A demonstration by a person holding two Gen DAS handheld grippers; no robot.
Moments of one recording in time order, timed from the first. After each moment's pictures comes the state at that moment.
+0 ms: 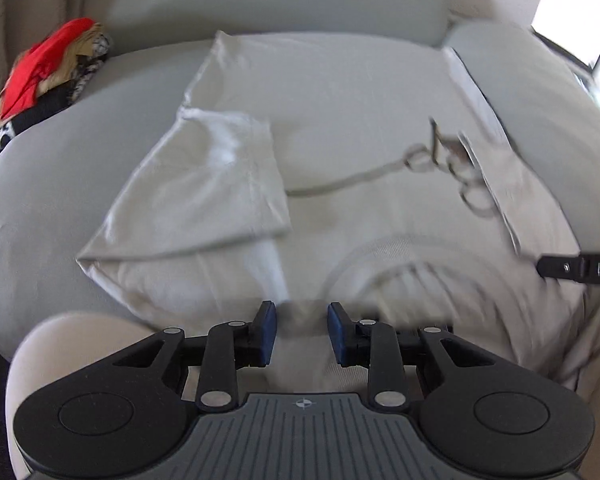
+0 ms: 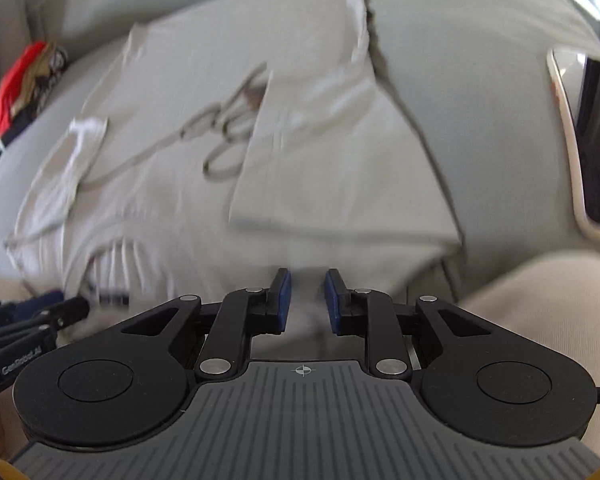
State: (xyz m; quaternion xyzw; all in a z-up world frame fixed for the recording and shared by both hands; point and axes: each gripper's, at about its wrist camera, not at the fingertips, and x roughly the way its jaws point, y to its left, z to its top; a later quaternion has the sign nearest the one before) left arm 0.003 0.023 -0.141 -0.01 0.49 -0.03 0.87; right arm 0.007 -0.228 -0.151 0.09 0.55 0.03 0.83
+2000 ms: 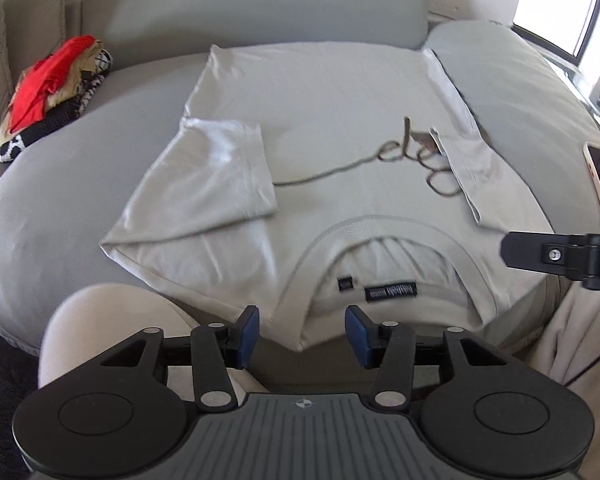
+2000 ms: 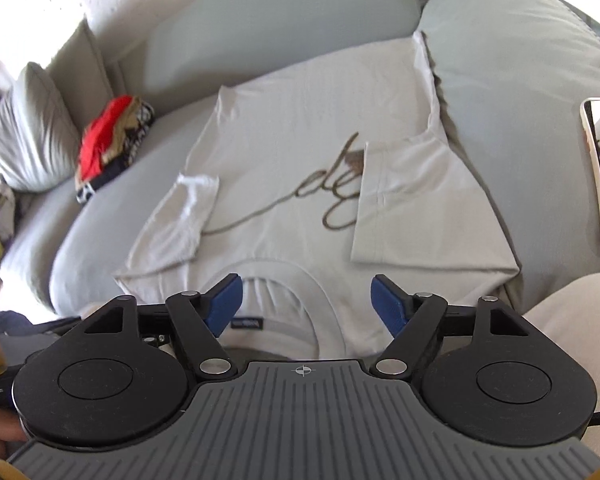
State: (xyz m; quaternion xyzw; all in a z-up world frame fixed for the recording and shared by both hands) left arm -0.027 0.021 -0.107 0.01 0.47 -0.03 0.88; right arm -0.015 -0.215 -0.073 0.16 0.44 0.12 0.88
